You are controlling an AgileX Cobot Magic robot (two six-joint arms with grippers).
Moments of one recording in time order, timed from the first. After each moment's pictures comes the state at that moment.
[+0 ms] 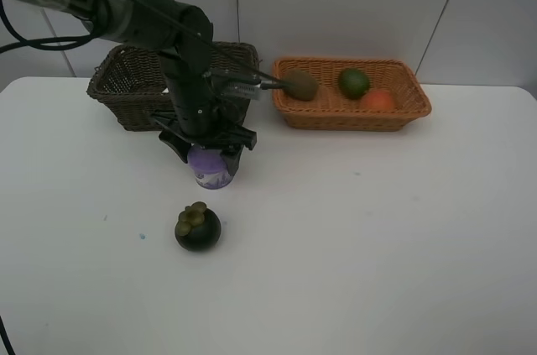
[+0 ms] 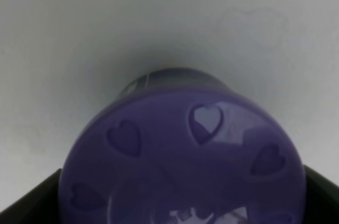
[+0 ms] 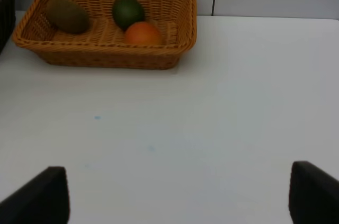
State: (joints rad) left arm -0.54 2.16 -1.46 -0.01 0.79 -0.16; right arm -0.02 0.00 -0.52 0.01 1.06 -0.04
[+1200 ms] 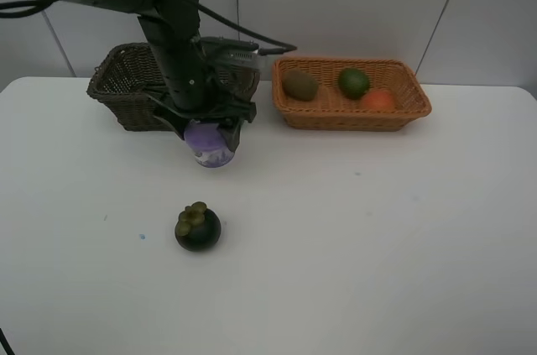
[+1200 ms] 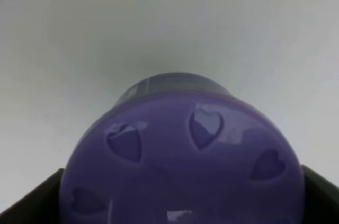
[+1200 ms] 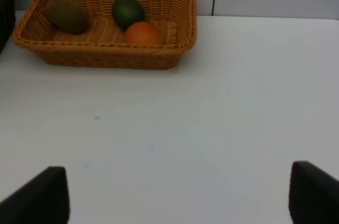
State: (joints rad) left arm -0.54 2.03 -1.46 -0.02 0.83 -0.16; right arm -0.02 0.00 -0.52 0.01 1.06 -0.04
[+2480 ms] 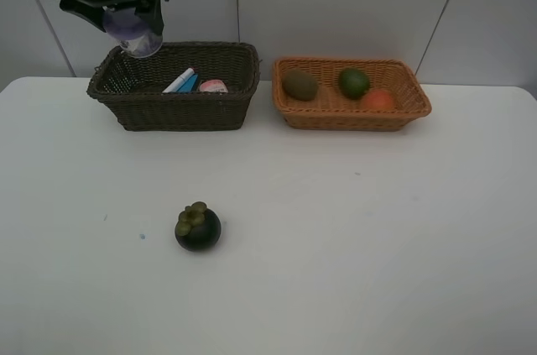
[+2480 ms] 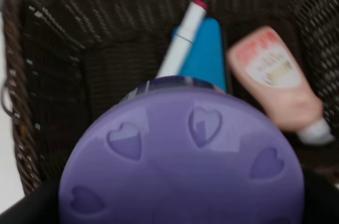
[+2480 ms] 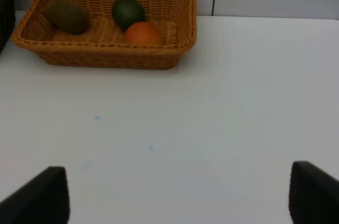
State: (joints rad) left arm -0.25 1.89 -1.63 0.10 0.79 -0.16; right arm -0.02 0.00 -0.52 0.01 1.06 -0.04
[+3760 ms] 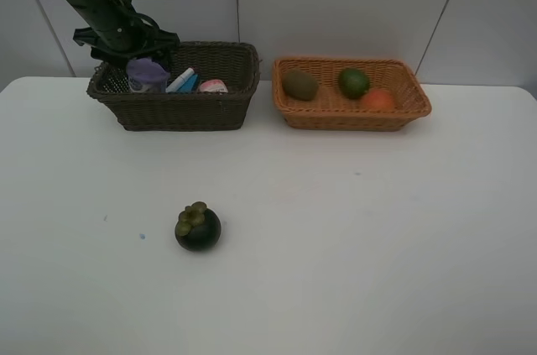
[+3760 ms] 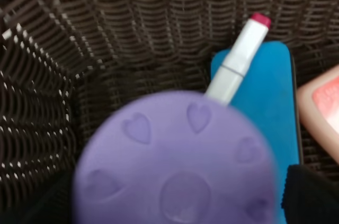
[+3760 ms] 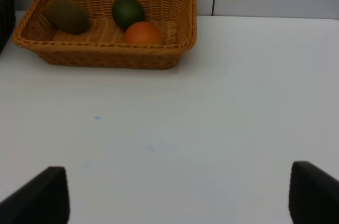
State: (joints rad) left arm -0.19 2.13 -1.63 0.06 0.55 -0.11; right arm -0.02 0.00 -0.52 0.01 1.06 -0.04
